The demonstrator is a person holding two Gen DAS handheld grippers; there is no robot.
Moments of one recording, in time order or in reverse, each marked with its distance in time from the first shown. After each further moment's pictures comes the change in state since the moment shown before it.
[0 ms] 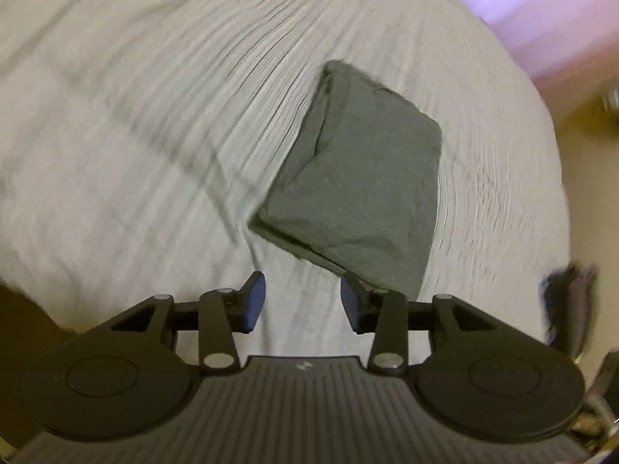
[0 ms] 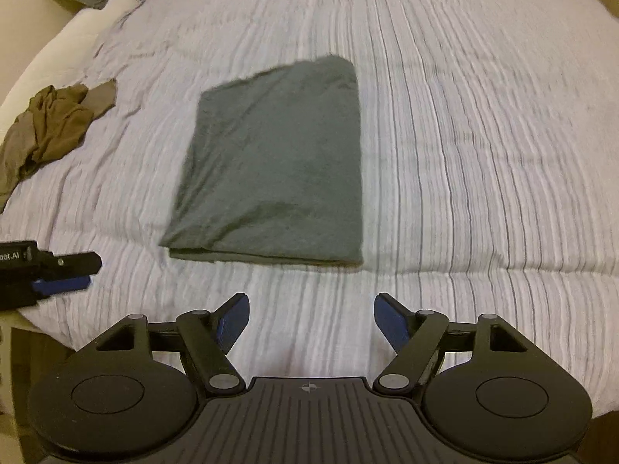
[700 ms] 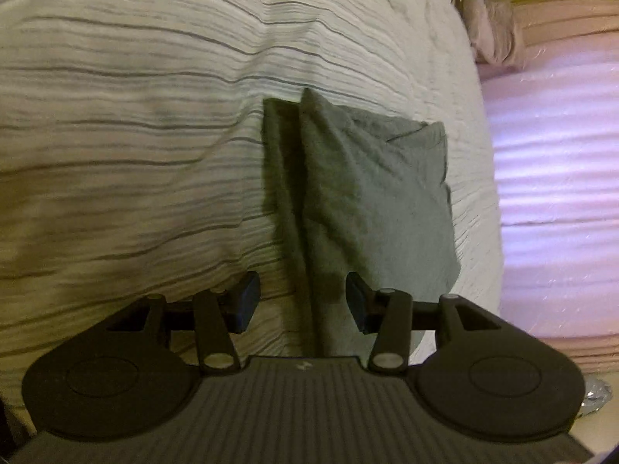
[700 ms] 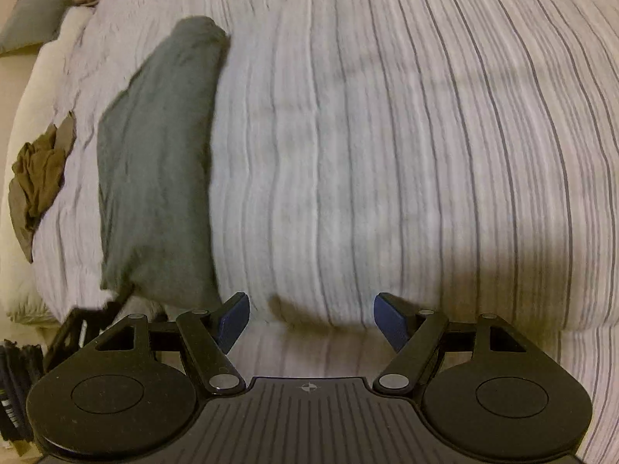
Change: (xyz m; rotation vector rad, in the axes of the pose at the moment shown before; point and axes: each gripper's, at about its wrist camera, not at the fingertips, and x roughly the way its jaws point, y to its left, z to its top) left arm 0.145 -0.002 -0.101 -0.745 -0.413 -0.207; right arm 0.093 -0.186 0.078 0.214 0.259 0.260
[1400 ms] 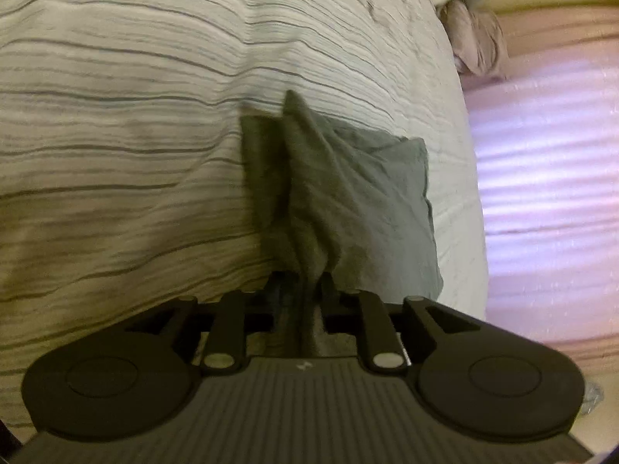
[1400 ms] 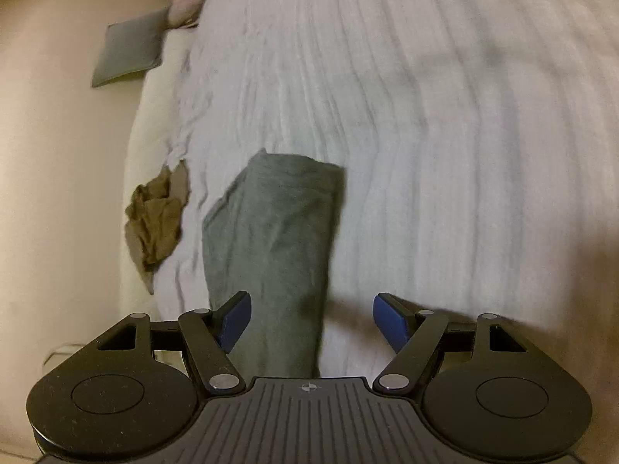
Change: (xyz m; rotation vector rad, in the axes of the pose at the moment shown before) left arm 0.009 -0.004 0.008 -0.005 -0.038 -0.042; right arm 0.059 0.006 0.171 -0.068 0.036 0.470
